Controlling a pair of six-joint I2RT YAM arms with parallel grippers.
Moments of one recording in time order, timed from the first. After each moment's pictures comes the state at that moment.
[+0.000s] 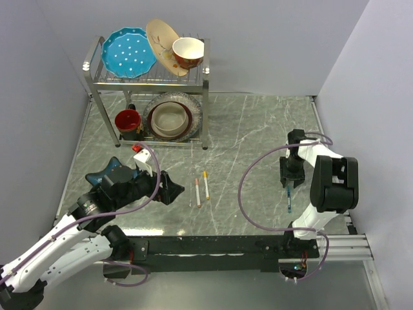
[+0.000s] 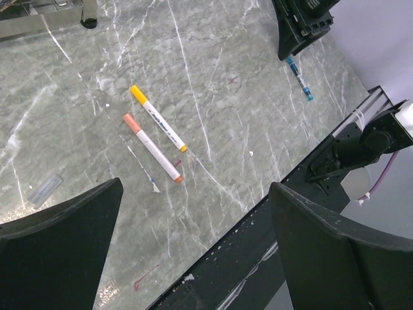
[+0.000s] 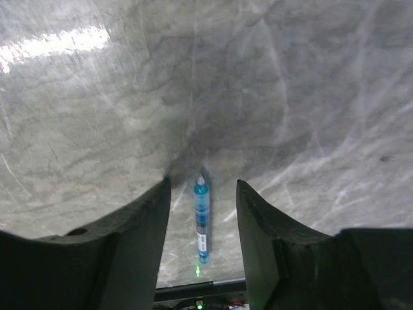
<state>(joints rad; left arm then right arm) -0.79 0.60 0.72 -0.48 0.06 -0.45 -0.09 1.67 0.97 -0.80 0.10 0.03</state>
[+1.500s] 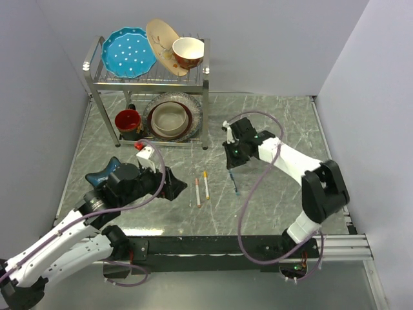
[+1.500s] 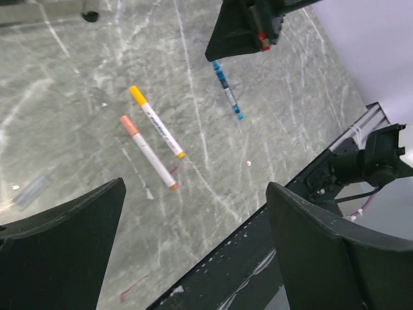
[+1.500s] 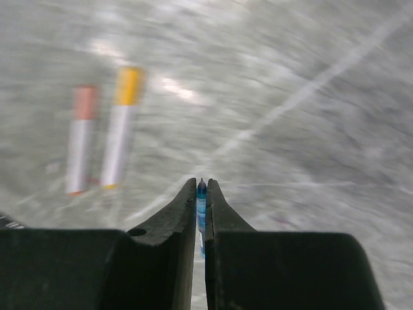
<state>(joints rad) -0.79 0.64 0.71 -0.43 0.02 -0.51 0.51 1.64 1.17 -0.62 -0.16 0.16</state>
